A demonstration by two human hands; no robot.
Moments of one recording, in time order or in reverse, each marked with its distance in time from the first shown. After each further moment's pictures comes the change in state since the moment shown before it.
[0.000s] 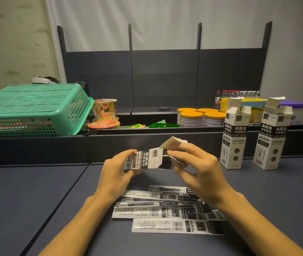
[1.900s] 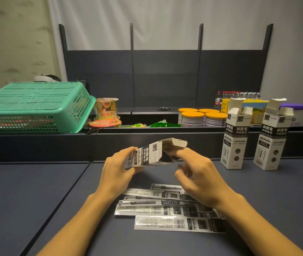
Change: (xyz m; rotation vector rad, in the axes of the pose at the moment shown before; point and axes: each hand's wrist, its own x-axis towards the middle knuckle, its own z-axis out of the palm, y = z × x) left_hand -0.001 0.004 -0.004 -0.019 0.032 0.007; right_hand -0.001 -0.012 -0.002 0.036 -0.259 0.157
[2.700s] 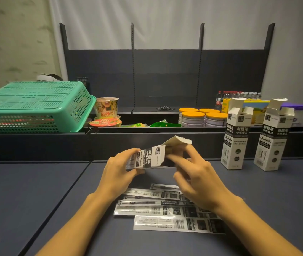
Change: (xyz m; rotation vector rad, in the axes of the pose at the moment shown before) left_hand 0.000 -0.001 0.001 -0.007 -0.059 0.047; right_hand -0.003 -0.003 0.004 -0.090 -0.041 0.013
